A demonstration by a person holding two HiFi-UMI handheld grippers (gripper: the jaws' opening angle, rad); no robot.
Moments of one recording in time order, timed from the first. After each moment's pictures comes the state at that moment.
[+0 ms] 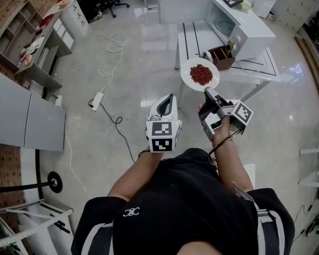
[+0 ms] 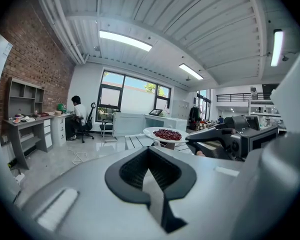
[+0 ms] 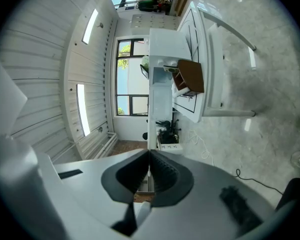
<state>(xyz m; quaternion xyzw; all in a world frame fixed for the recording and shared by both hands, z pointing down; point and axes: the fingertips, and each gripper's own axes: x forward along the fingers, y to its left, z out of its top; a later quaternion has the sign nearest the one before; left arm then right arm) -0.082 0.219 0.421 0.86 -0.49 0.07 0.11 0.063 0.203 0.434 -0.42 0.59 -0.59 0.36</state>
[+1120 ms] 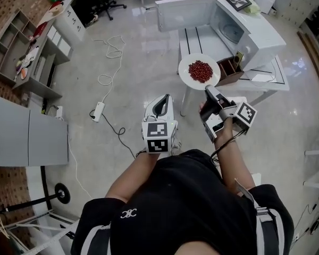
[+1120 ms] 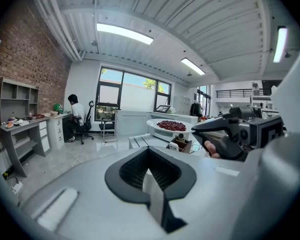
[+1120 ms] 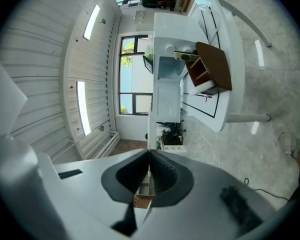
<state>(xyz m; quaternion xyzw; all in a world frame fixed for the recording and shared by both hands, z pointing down) -0.096 0.091 0.438 0.86 -0.49 0.10 0.11 0.057 0.084 0.427 -0.41 0.61 -0.57 0.36</state>
